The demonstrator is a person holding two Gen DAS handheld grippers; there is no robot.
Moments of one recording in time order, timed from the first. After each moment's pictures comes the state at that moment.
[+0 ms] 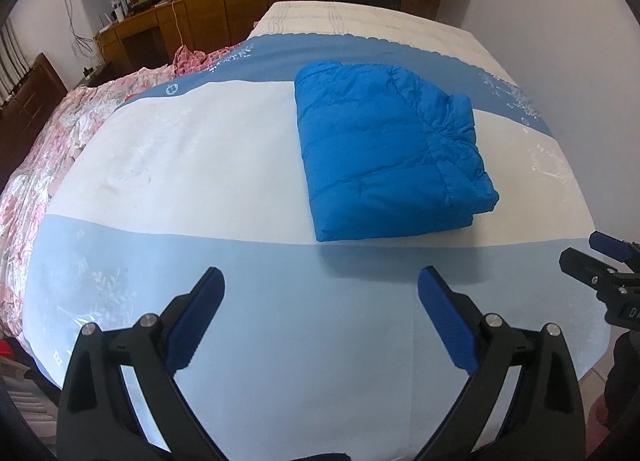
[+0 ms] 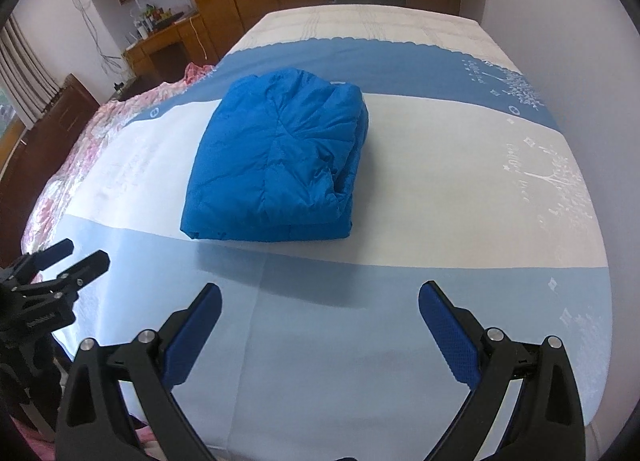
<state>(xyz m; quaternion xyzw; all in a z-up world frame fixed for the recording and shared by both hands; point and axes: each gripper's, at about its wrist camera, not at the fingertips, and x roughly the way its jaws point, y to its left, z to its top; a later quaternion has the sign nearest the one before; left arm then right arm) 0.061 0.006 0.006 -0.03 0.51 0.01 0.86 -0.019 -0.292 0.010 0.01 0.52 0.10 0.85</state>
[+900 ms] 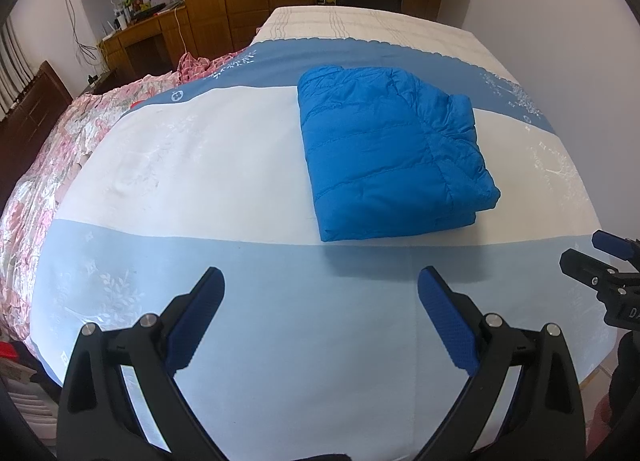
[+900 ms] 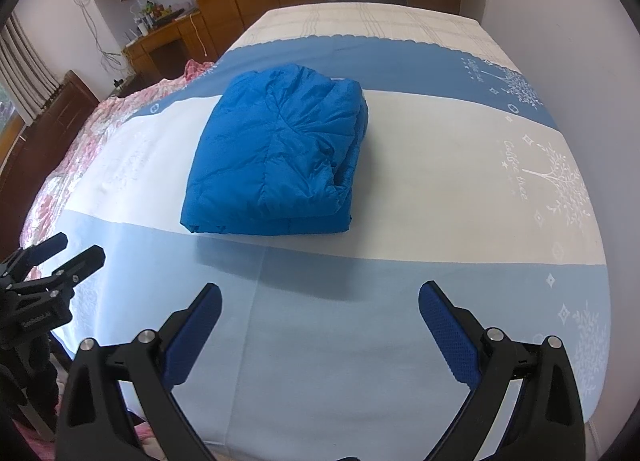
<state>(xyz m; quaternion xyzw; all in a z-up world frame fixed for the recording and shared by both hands) 0.054 0.006 0.008 -0.01 0.50 0.02 0.87 -0.019 -0.287 0.008 0.01 0.52 0.10 0.85</state>
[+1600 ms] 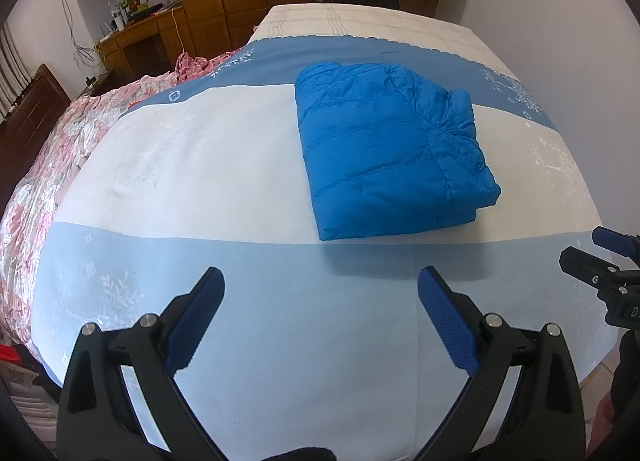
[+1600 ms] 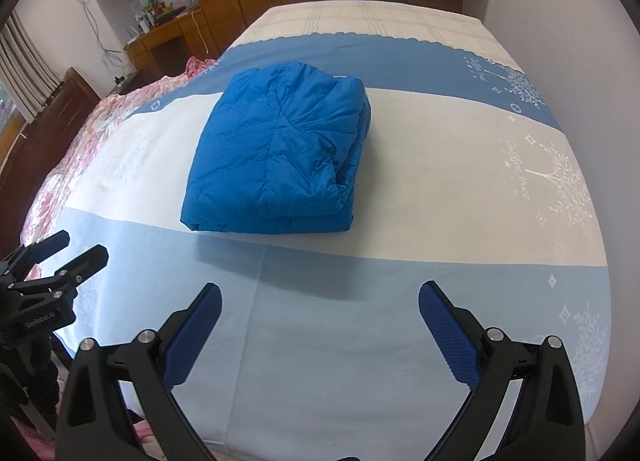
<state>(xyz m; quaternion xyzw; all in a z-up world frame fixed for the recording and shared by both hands) 0.052 0.011 0.006 -0.01 0.50 0.01 0.86 -0.016 -0.289 0.007 0.01 0.52 0.11 0.84</state>
